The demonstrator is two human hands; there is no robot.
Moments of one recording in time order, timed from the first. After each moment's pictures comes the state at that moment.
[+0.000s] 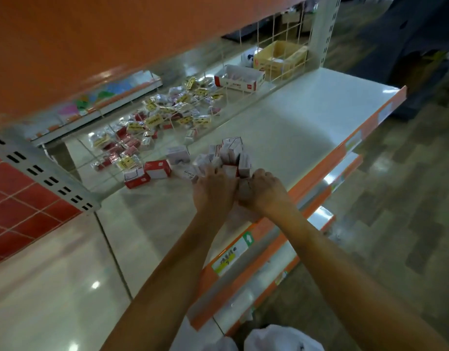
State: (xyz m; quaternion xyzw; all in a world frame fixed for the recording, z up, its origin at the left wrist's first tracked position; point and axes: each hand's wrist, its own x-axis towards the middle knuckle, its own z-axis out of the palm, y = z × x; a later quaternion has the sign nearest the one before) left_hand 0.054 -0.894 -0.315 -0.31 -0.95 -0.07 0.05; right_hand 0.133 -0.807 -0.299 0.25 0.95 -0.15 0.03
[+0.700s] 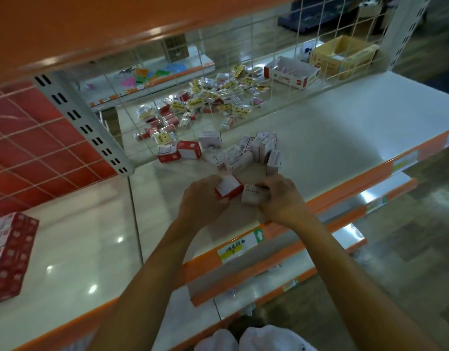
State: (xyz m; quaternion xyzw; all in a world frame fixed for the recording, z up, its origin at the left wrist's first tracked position) left_hand 0.064 -0.970 -0.307 -0.25 -0.94 -0.21 -0.04; right_hand 0.141 -0.804 -0.308 0.15 0.95 -0.29 0.02
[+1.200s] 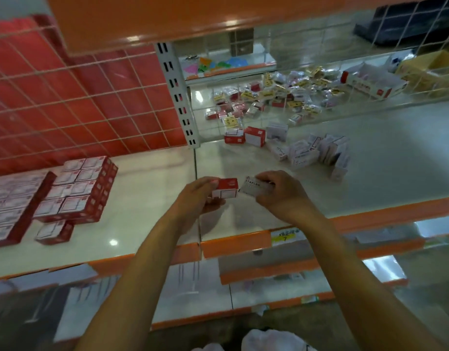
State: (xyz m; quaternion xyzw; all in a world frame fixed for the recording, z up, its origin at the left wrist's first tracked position) left_hand 0.101 -1.102 -0.285 0.06 -0.73 -0.64 -0.21; right_hand 0.125 -0.906 -0.278 0.02 0.94 -0.35 0.03
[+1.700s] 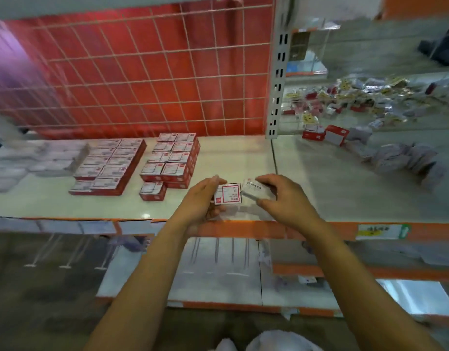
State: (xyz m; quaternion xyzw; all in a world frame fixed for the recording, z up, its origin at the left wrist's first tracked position) left_hand 0.162 -1.265 -0.278 0.14 -0.70 -0.68 -0.13; right_hand 0.158 -1.075 -0.266 -0.09 0.92 -0.38 0.04
